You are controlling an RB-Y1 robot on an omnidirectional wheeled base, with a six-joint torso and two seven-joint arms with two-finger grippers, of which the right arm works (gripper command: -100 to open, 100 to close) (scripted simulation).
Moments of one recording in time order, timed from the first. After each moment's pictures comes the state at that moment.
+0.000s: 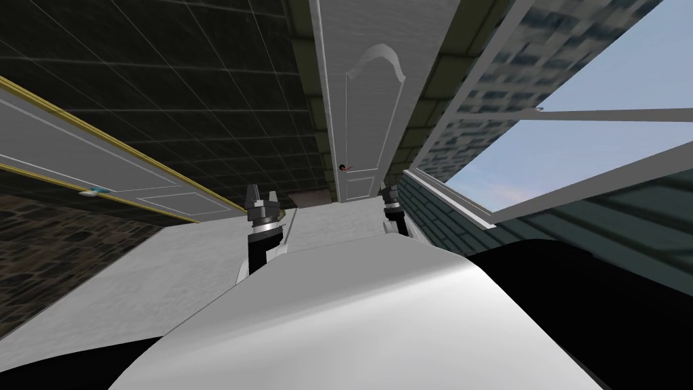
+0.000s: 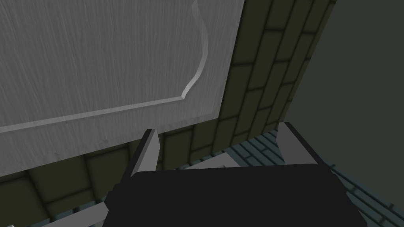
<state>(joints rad) 0.38 -0.10 -0.07 -2.00 0.13 -0.52 -0.13</state>
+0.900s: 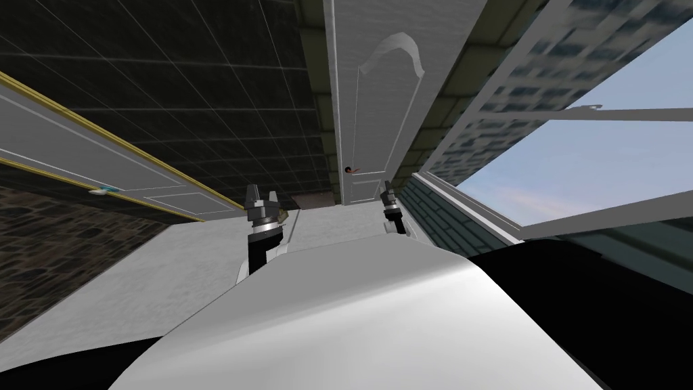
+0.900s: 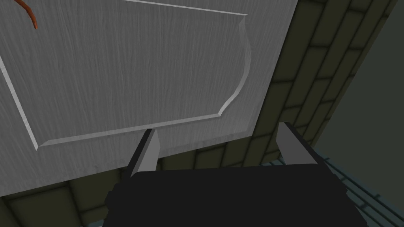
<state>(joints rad) 0.31 -0.14 -0.12 -1.78 0.15 -0.56 -0.17</state>
